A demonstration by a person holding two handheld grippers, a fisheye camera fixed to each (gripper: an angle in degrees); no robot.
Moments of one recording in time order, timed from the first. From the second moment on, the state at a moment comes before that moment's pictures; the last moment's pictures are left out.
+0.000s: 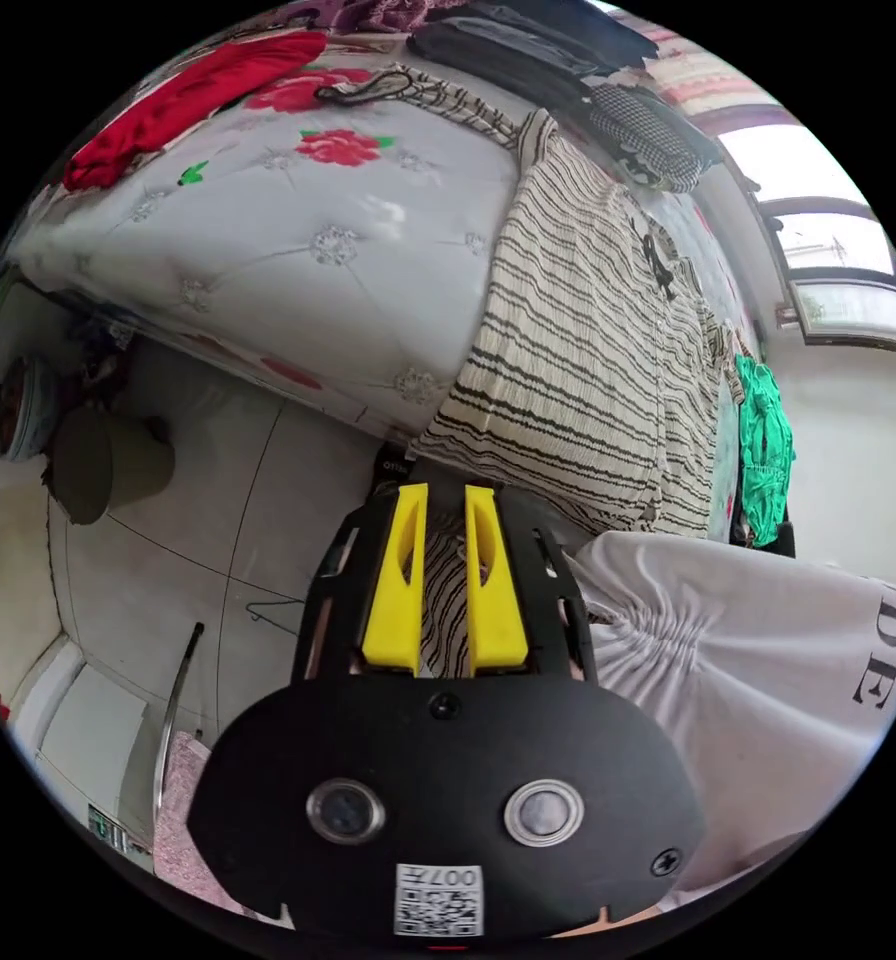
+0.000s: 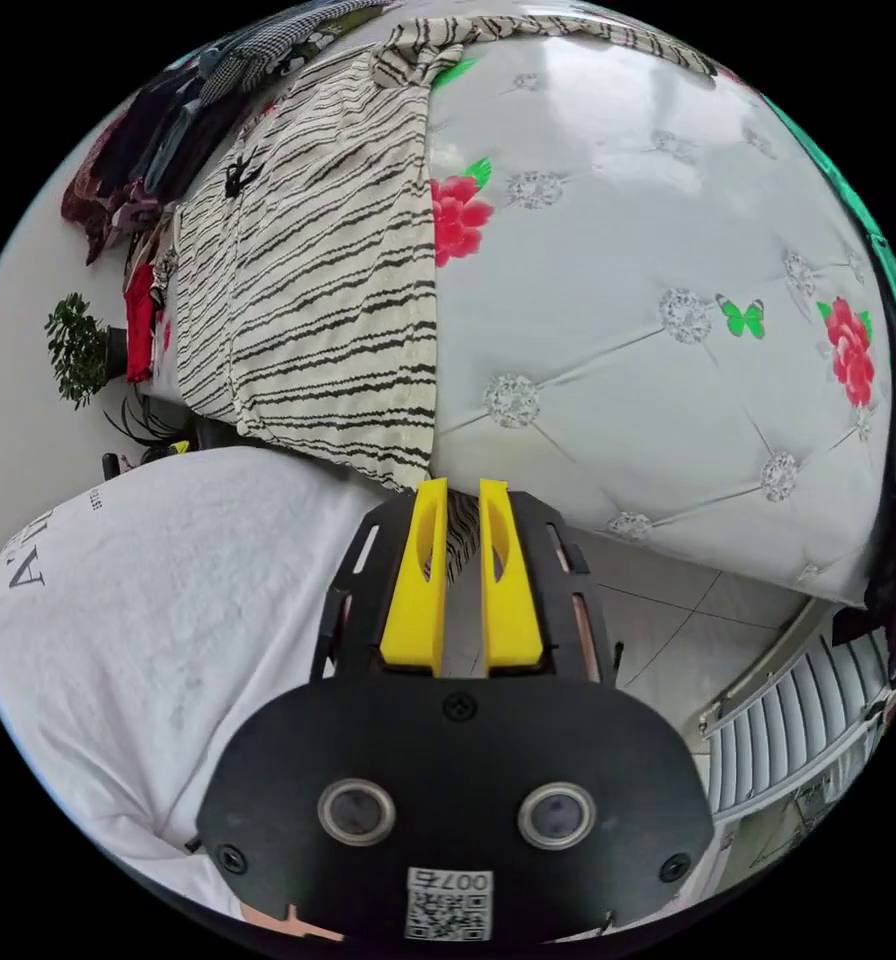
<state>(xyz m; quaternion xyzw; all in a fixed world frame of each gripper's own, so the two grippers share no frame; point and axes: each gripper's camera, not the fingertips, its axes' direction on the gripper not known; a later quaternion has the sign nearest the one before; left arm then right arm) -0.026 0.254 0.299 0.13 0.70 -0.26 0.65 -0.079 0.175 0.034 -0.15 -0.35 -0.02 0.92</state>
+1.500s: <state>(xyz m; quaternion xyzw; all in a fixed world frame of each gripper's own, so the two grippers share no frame) -0.341 0.198 0.542 0.33 0.61 -0.61 0.39 -0.299 0.067 -0.117 -0.01 -0.43 -0.05 0.90</state>
